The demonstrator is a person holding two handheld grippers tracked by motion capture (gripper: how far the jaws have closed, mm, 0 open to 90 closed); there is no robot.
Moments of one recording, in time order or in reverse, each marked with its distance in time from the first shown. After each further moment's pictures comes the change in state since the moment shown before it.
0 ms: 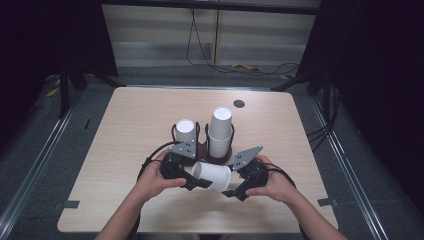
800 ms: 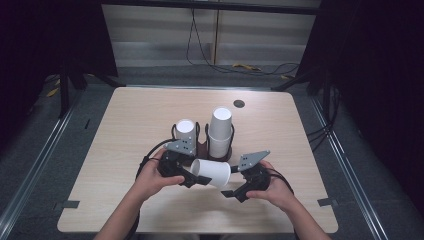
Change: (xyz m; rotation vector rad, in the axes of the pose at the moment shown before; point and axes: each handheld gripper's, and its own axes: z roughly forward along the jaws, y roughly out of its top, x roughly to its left) left arm 0.001 0.002 -0.007 -0.047 0.013 -0.013; right arm 0.000 -0.023 0.008 -0.129 -0.018 0.113
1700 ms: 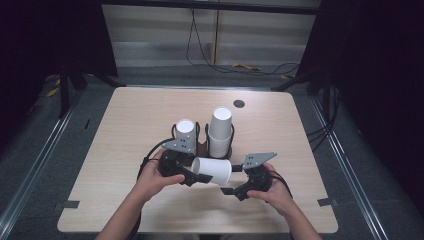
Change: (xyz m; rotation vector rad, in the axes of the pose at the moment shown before) left arm 0.003 -0.003 0.001 -0.061 -0.006 -0.032; right arm -0.002 -0.011 0.000 -0.133 -0.007 0.095
